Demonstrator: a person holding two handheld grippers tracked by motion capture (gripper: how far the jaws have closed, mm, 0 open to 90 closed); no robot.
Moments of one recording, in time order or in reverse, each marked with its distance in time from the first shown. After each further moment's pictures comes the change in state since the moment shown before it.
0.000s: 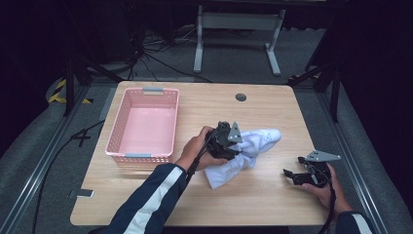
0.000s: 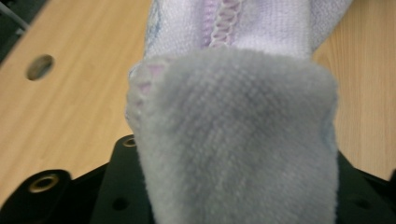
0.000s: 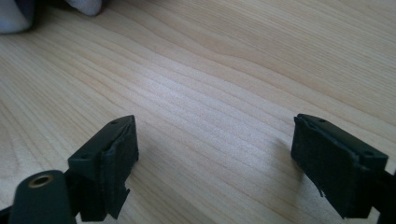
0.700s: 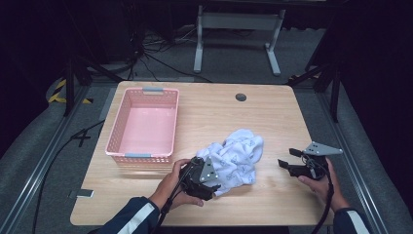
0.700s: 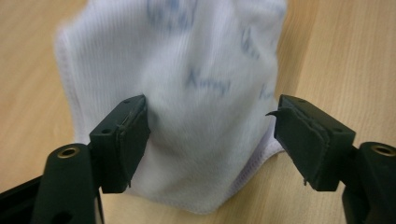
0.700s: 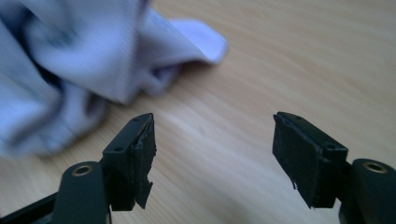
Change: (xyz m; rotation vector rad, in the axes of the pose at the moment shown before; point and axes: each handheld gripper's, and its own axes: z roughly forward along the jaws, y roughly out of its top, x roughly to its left) left arm -0.064 -0.086 -0.025 0.009 0.047 -0.135; right arm 0.021 0.046 -0.012 -0.148 0.100 -0.043
